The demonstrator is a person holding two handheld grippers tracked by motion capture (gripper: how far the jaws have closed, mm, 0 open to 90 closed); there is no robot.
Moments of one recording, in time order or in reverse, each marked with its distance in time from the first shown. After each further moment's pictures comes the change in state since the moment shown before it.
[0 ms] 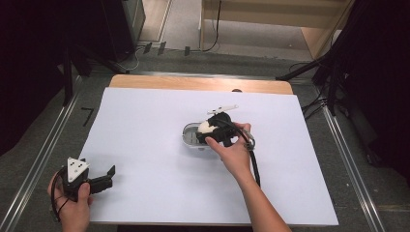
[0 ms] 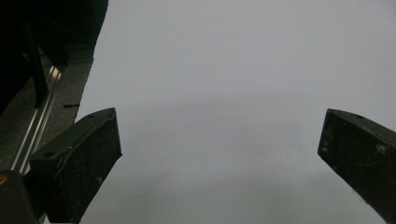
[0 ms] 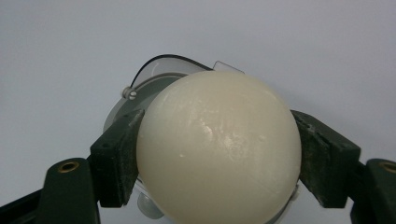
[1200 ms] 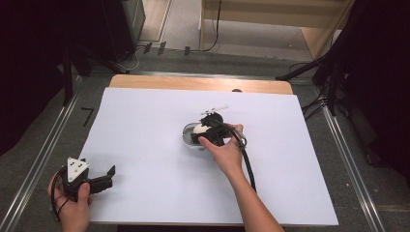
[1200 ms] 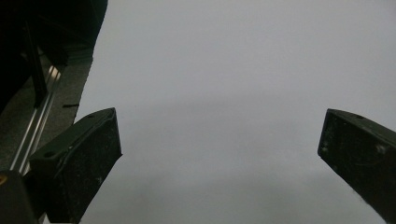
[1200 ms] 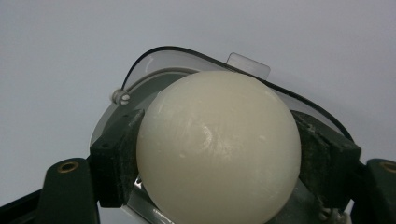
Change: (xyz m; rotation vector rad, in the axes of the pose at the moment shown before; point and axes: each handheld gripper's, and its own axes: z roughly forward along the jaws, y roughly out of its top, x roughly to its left) left arm 0.000 0.000 0.000 0.001 -0.003 -0.001; right arm 0.007 0.002 0.028 0.056 -0.014 0.035
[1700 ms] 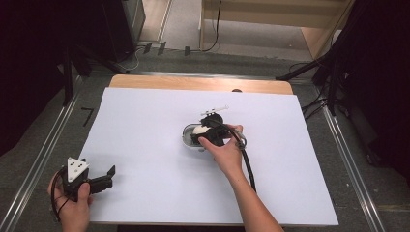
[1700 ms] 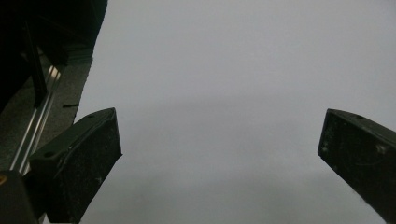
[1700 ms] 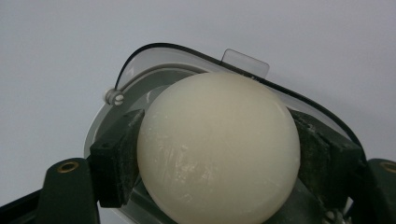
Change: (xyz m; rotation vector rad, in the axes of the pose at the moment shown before) left arm 0.000 0.000 0.000 0.000 -0.001 0.001; right arm -0.001 -0.001 0.003 0.015 0.005 0.012
